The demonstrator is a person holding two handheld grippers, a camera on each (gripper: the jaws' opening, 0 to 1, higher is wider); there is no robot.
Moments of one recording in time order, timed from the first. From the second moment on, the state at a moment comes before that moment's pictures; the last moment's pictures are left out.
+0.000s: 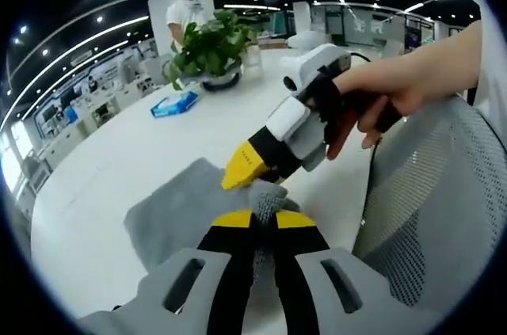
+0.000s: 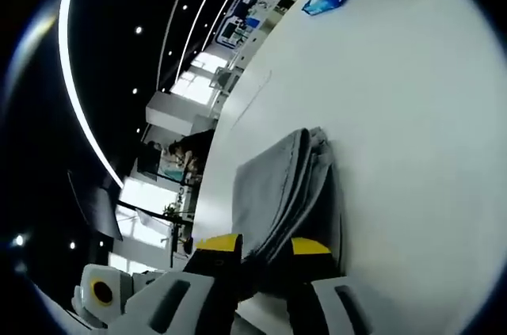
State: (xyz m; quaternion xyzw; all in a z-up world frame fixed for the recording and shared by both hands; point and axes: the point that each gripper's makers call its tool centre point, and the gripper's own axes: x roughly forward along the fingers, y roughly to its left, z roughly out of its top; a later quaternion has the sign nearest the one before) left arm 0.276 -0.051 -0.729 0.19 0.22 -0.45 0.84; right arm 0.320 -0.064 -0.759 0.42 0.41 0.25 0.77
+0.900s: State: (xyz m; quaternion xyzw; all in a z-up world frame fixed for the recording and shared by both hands) left arm 0.316 -0.012 -0.720 -0.07 0.26 -0.37 0.89; right arm 0.326 -0.060 -0.763 0.16 0.35 0.27 0.88
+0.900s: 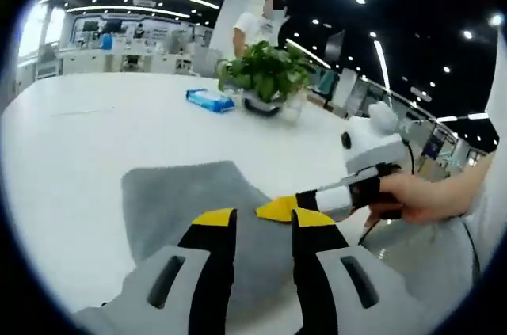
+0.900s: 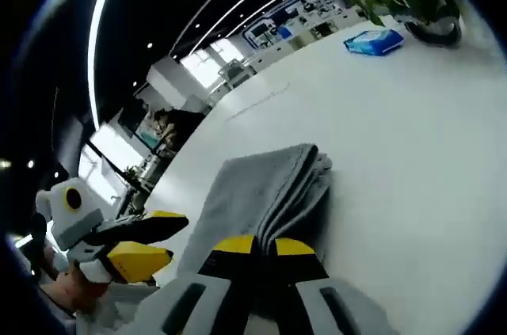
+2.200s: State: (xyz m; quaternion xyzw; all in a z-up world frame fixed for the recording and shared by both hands) left arm 0.334 0.001 -0.739 -0.21 0.31 -0.30 0.88; right arm 0.308 -0.016 -0.760 -0.52 0.14 0.41 0.73
